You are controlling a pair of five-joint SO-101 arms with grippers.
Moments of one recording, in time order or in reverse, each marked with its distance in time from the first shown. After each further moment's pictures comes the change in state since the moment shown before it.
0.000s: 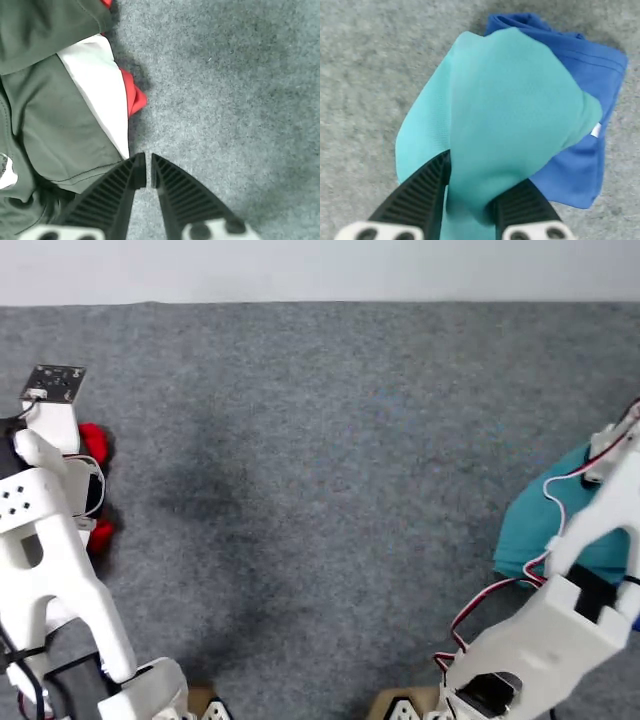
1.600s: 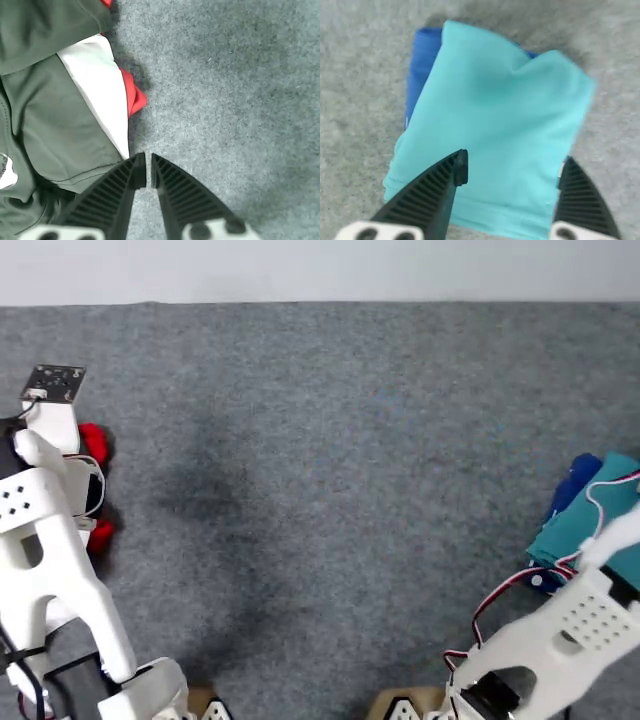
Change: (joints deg) left arm 0.0 0.0 0.0 0.0 0.0; right arm 7.9 14.9 -16.3 -0.1 4.8
